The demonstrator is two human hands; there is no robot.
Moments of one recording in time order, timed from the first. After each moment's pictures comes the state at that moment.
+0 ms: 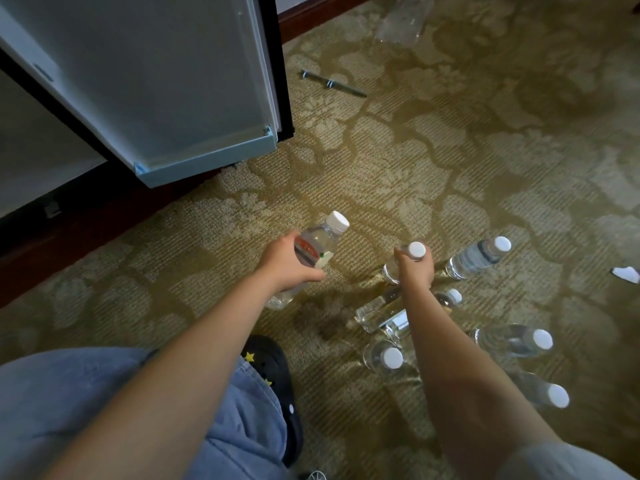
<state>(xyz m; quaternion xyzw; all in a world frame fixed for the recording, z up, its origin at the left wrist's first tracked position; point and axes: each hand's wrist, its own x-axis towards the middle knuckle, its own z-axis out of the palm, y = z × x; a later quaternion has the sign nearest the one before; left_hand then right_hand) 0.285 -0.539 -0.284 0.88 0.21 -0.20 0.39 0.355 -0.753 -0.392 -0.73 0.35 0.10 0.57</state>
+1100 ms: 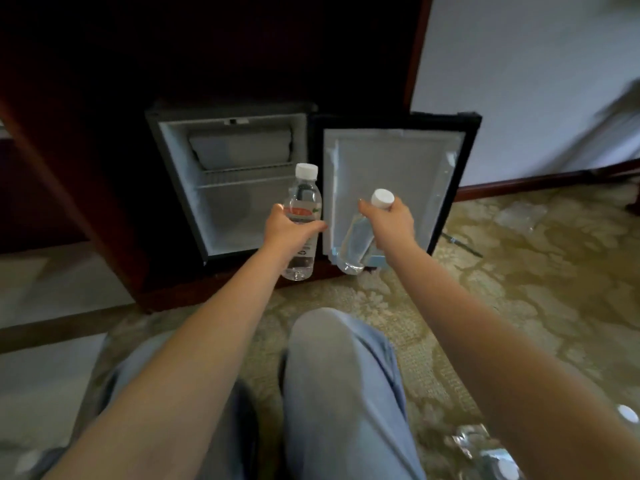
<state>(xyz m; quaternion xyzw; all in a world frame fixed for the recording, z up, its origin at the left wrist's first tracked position) 0.125 -0.345 -0.063 0.71 0.36 0.27 0.54 0.238 -0.463 -0.058 -0.80 -0.15 0.11 0.58</state>
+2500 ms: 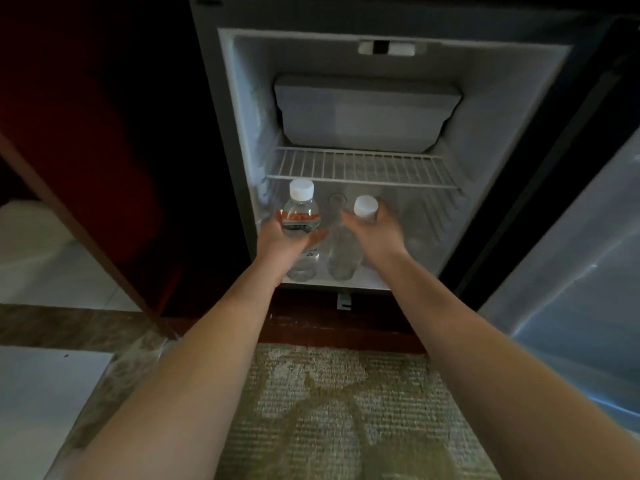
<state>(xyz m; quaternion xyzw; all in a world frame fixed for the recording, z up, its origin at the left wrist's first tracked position) 0.185 0.015 -0.241 0.63 0.47 0.32 0.53 0.312 -0.060 -0.224 -0.77 -0.31 0.24 0.51</state>
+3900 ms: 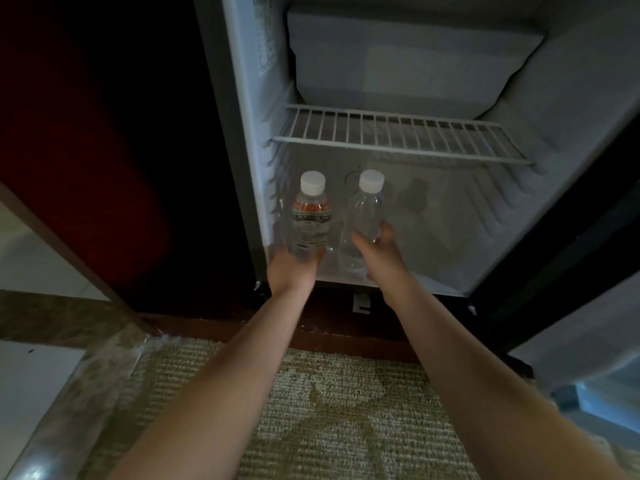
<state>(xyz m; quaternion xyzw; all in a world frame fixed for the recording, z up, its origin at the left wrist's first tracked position) 0.206 0.044 -0.359 0.61 0.62 0.25 0.43 0.324 -0.016 -0.335 -0.71 -0.28 0.35 0.55</state>
